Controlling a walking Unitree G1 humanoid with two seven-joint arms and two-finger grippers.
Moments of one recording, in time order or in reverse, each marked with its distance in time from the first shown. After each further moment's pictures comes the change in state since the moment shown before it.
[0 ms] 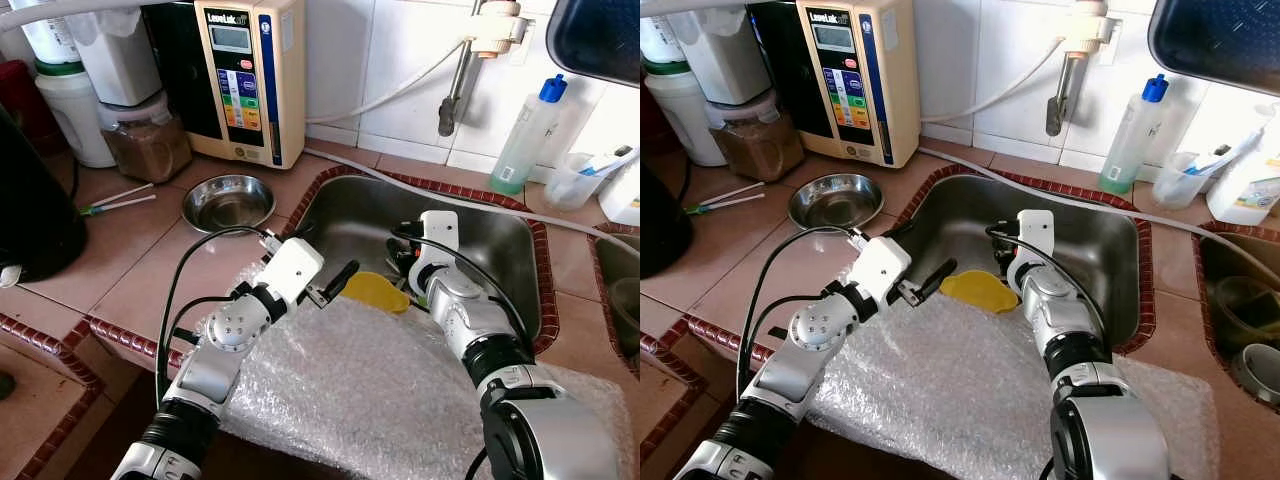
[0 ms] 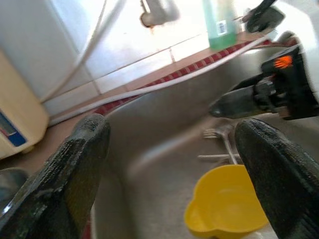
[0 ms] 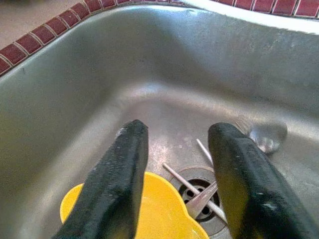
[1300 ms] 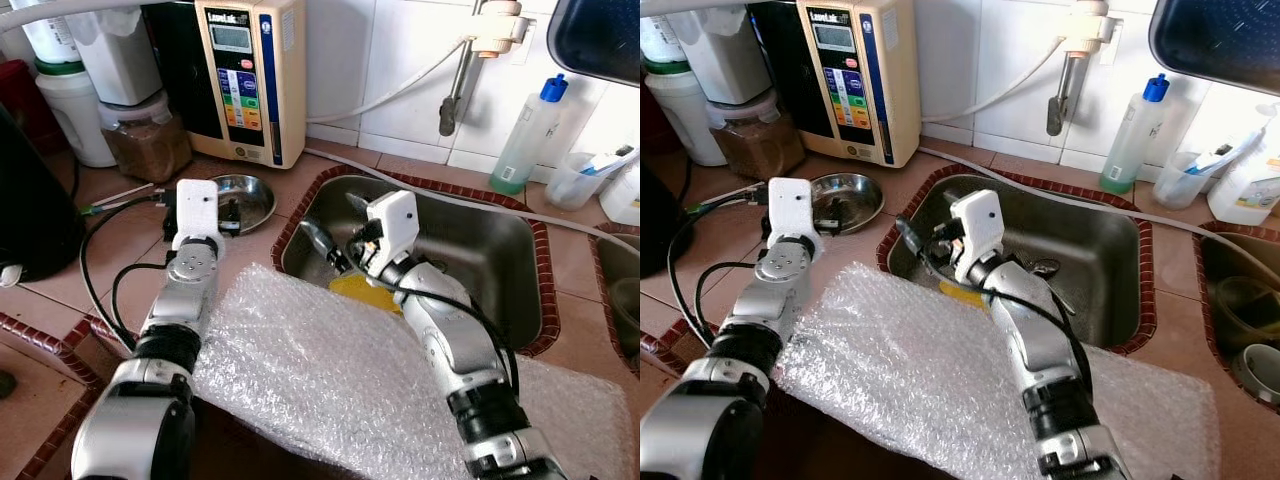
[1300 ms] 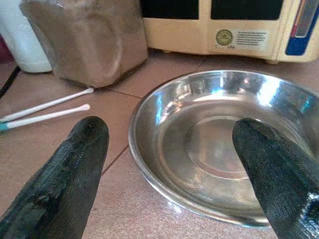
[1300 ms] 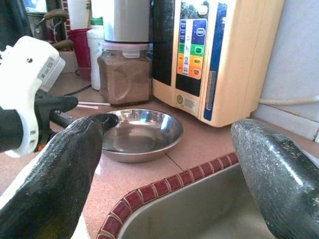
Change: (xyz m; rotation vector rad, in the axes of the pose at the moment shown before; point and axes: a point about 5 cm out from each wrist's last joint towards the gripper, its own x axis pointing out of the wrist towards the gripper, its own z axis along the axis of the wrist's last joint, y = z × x) left arm -0.008 0.120 -0.033 -0.292 0.365 0.823; right arm -0.057 0.088 0.041 -0.203 -0.447 0.579
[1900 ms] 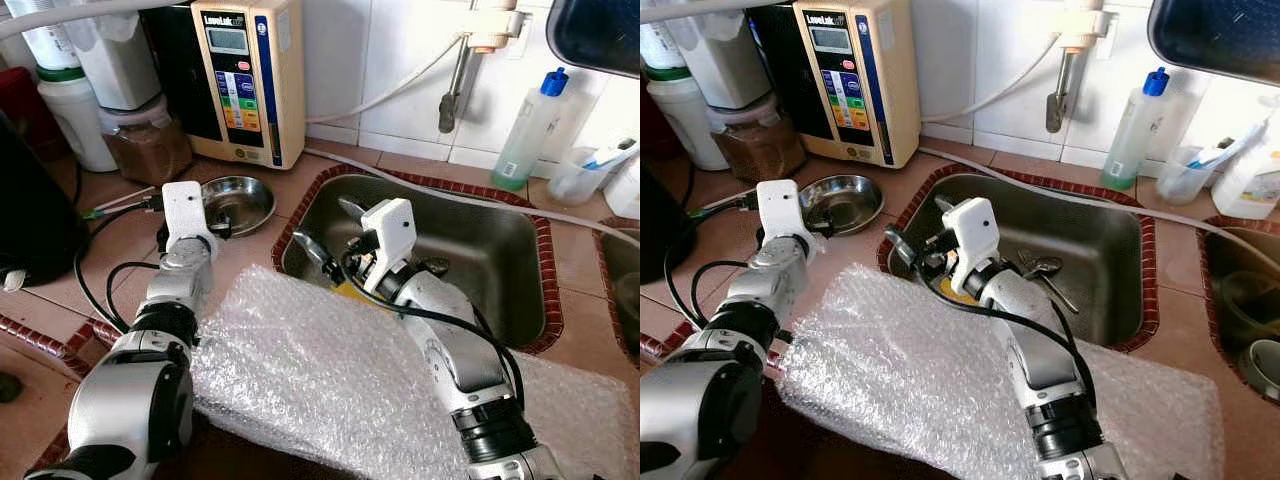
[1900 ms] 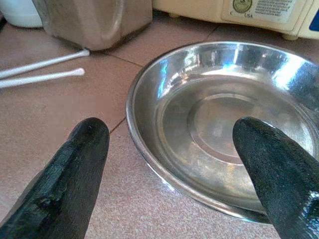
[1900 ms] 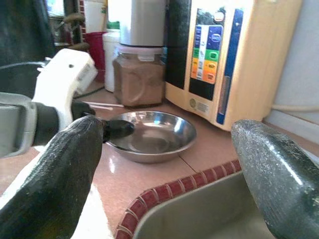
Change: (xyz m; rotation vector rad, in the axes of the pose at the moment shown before) left arm 0.008 0.001 -0.005 -0.117 0.162 0.025; right arm -0.006 0.015 0.005 -0.016 0.001 0.057
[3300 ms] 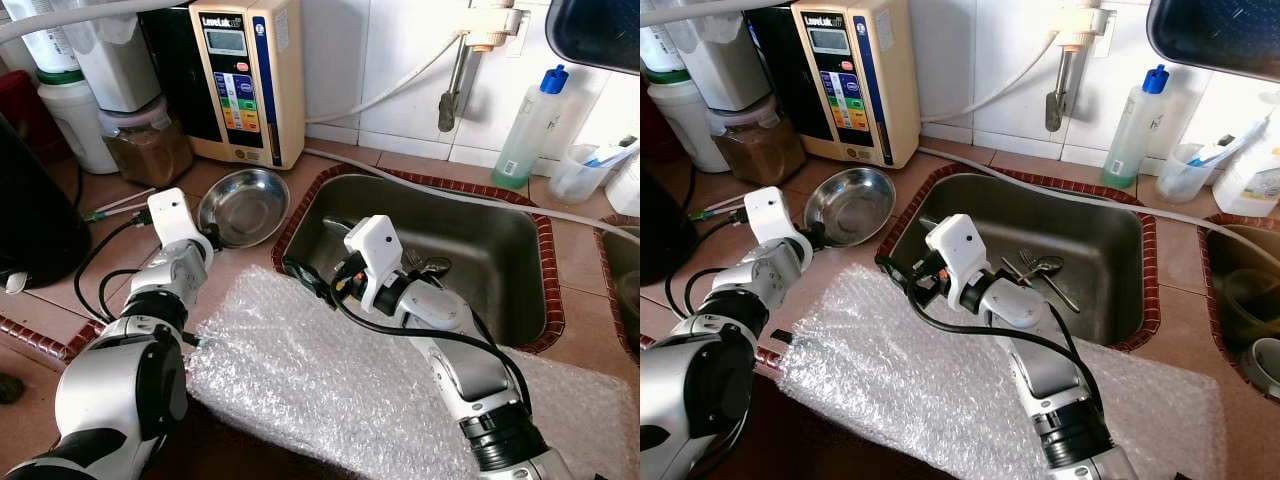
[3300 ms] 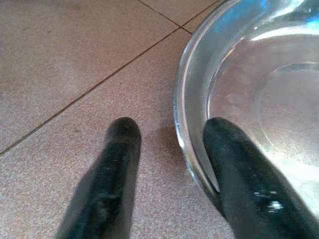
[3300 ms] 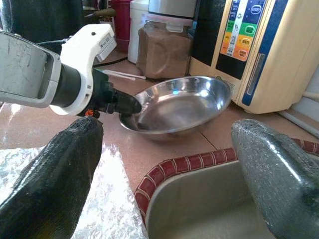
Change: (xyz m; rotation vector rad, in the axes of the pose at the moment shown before) left arm 0.003 0.013 -0.009 -0.223 0.172 -0.024; right arm -0.005 0.005 -0.011 -0.061 0.111 0.109
